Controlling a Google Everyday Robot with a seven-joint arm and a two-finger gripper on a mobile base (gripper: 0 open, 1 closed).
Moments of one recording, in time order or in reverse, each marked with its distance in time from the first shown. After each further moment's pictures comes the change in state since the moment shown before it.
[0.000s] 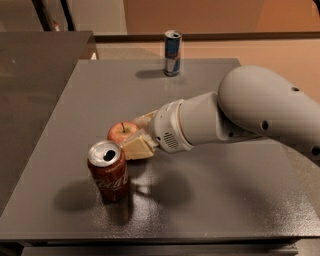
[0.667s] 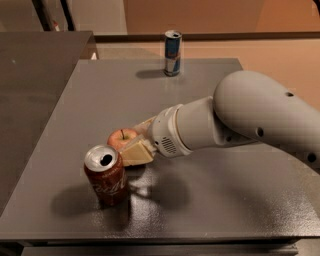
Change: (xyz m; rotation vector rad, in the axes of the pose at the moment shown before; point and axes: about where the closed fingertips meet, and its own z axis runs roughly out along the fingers) arm 0.011 0.001 0.003 0.028 0.038 0.034
